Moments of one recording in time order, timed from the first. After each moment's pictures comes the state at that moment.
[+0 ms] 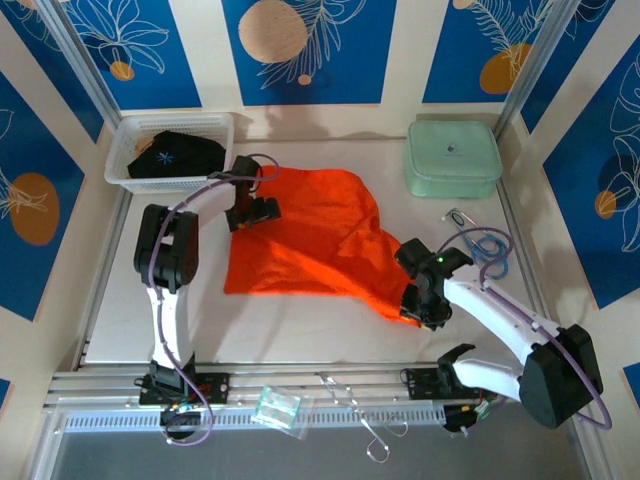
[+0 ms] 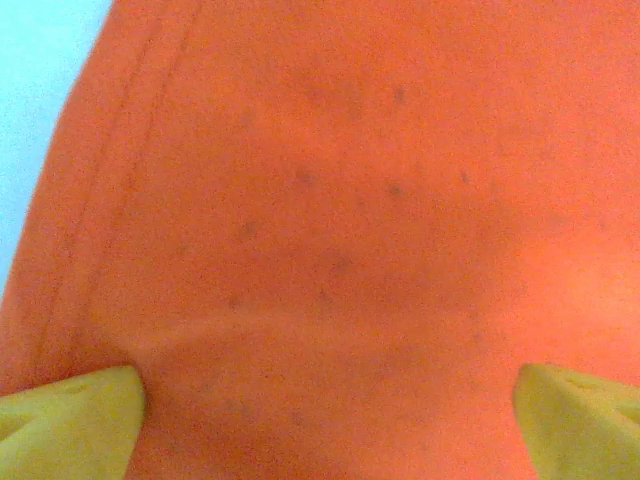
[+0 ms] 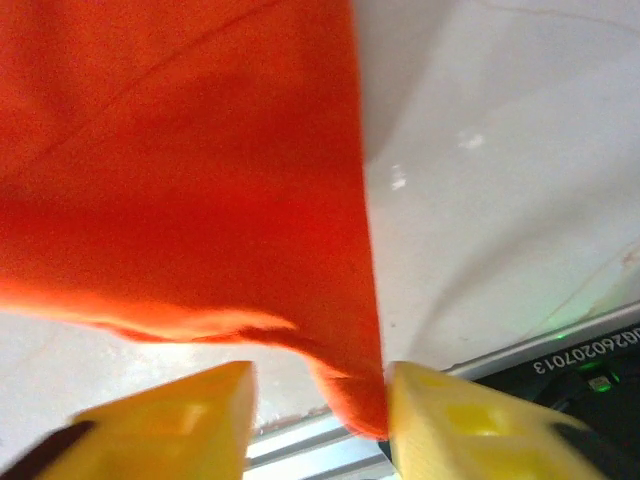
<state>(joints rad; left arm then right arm) -0.28 2.08 1.55 -0.72 0.10 -0.49 0.50 1.13 0.75 -1.21 -0.03 0.97</state>
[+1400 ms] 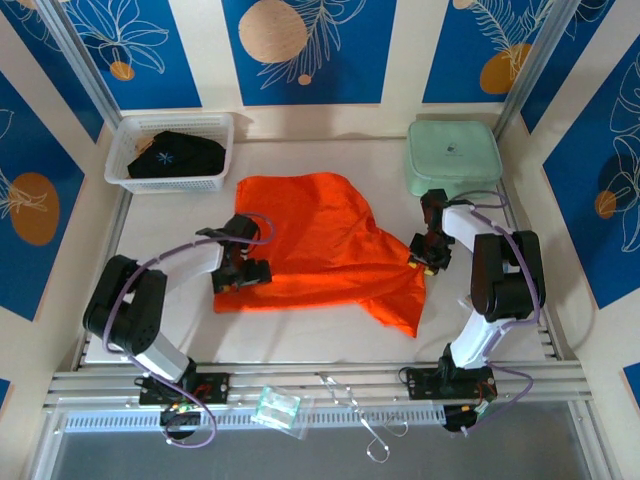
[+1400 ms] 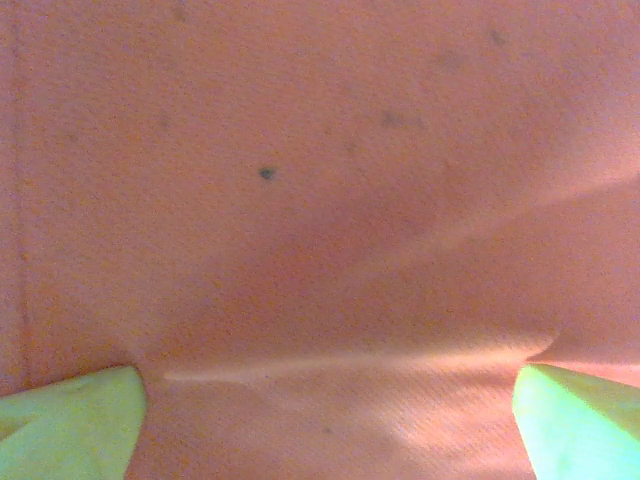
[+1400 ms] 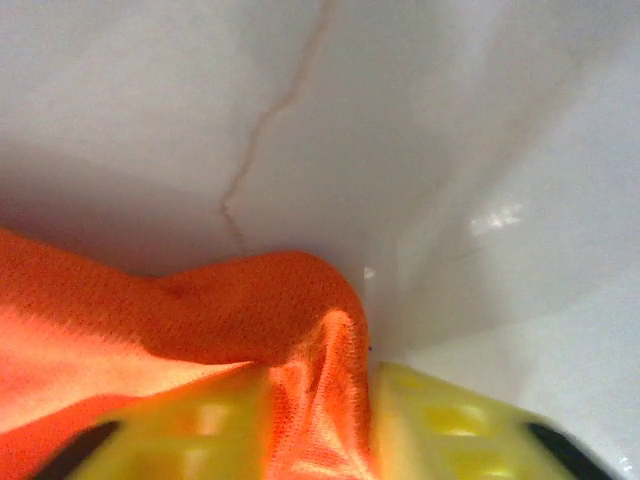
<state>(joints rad) -0.45 1.58 0.89 -0.72 0.02 -0.61 0.07 1.72 1.07 -0.89 -0.05 0.55</state>
